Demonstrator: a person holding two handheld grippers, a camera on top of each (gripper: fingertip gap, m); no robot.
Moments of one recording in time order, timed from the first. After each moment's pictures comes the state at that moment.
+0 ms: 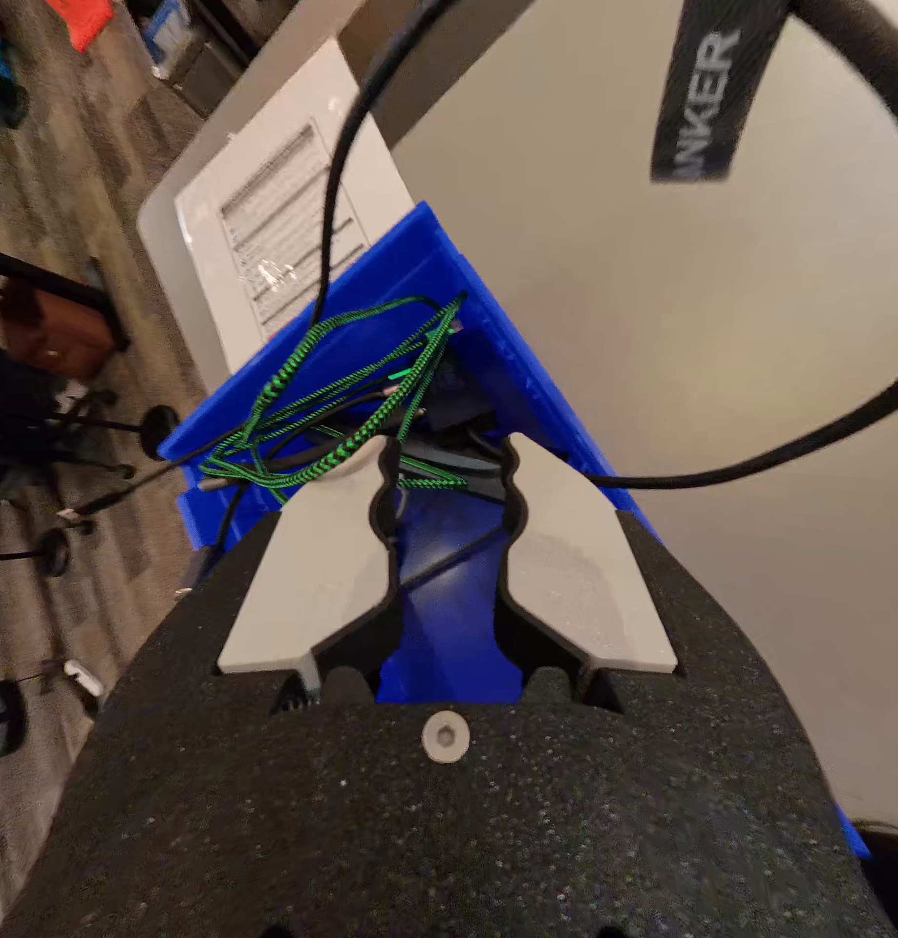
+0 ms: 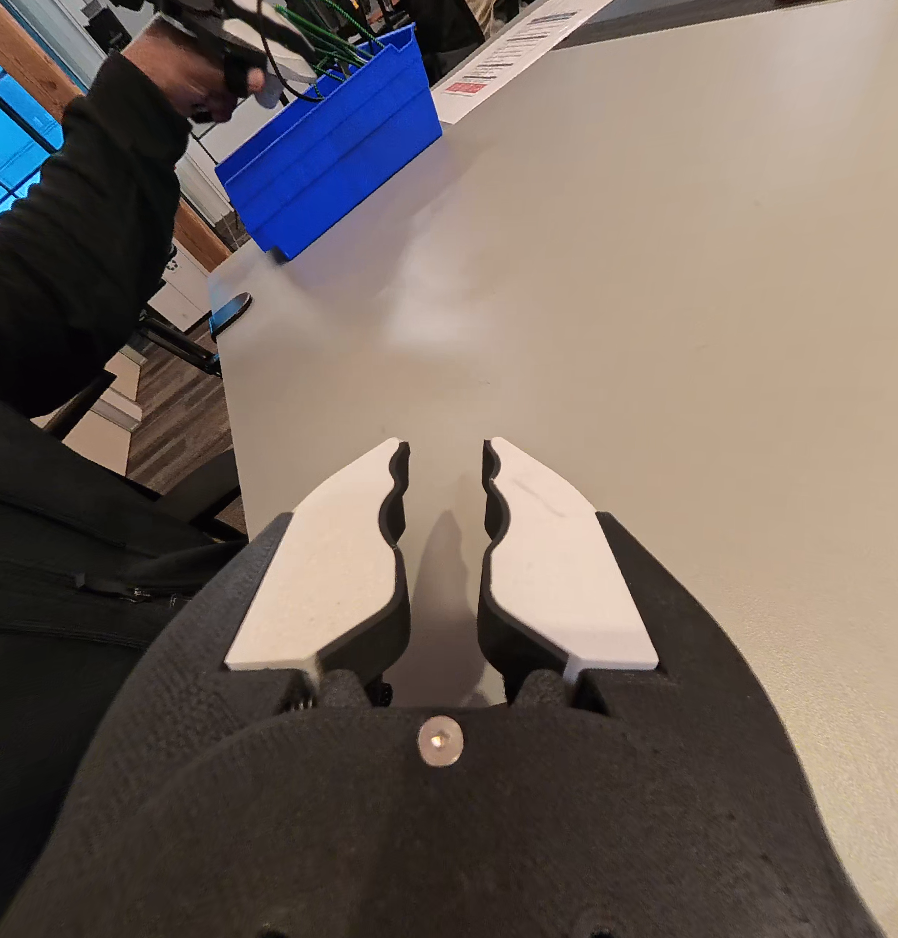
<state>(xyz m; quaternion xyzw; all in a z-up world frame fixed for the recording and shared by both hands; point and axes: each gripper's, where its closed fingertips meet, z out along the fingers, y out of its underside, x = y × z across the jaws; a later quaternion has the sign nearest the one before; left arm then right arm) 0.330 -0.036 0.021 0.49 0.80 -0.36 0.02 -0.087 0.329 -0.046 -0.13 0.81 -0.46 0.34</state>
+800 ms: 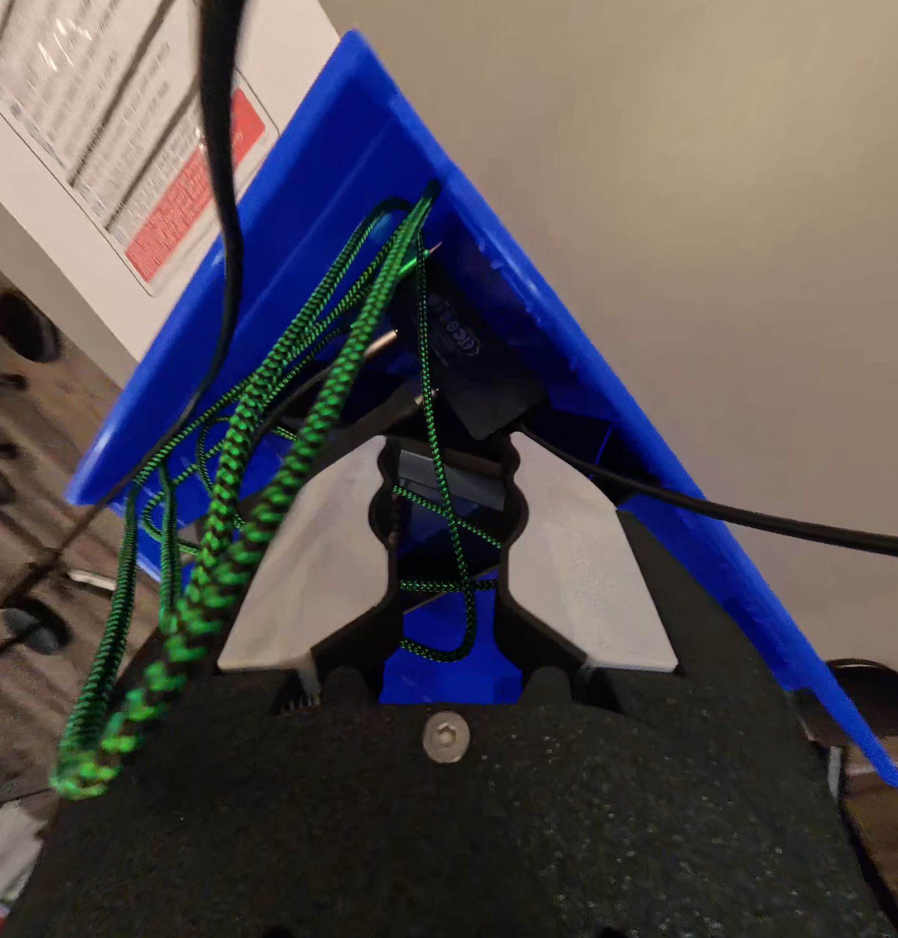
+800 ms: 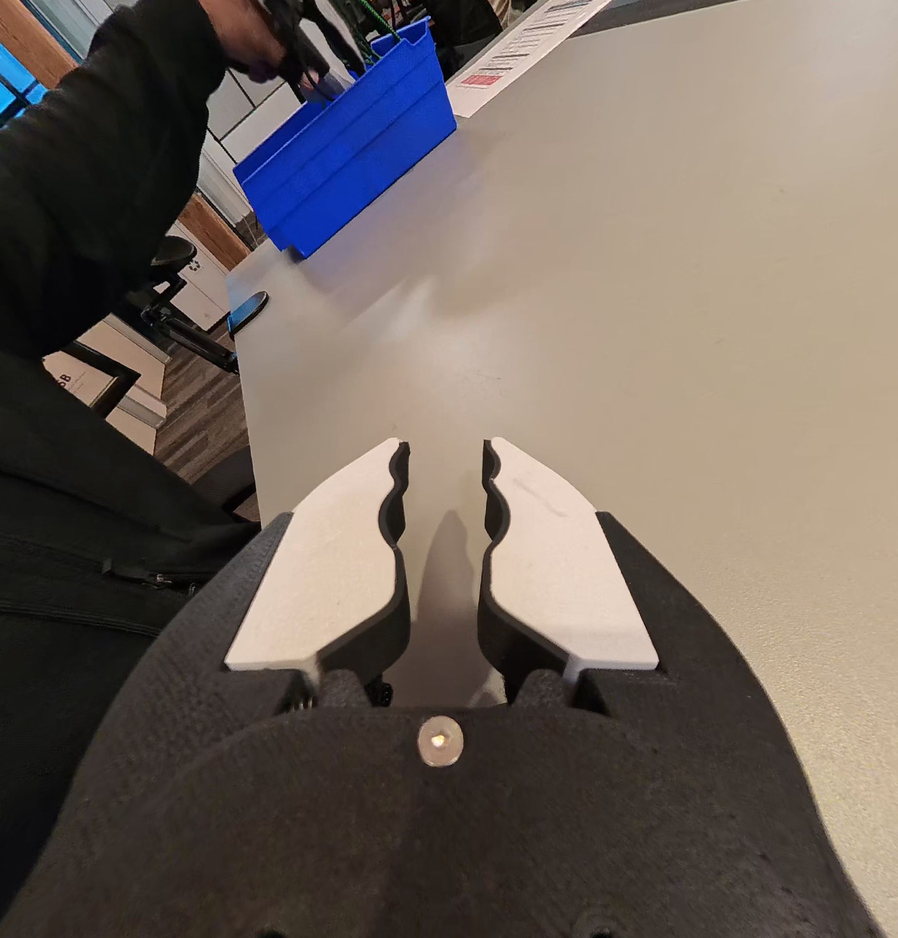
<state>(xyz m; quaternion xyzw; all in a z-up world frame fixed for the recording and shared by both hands) 0.337 -0.060 -0.024 0.55 0.83 -0.12 0.06 -0.086 0.331 -0.046 -0.13 0.81 -0.45 0.36</state>
